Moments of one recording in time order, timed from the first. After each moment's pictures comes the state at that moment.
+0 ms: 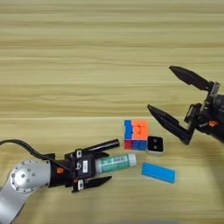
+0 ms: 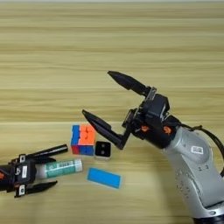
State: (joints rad) left arm 0.17 0.65 -0.32 -0.16 0.04 -0.17 -0.90; right arm 0.03 -0.42 0.09 -0.45 0.58 -0.12 0.81
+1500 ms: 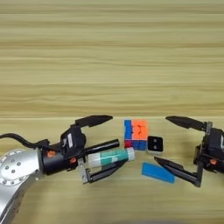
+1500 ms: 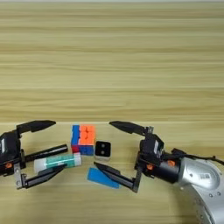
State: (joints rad) left arm 0.22 0.58 -0.17 -0.43 -0.40 -0.02 -0.90; right arm 0.25 -0.57 0.11 -0.34 0.44 -0.12 1.01
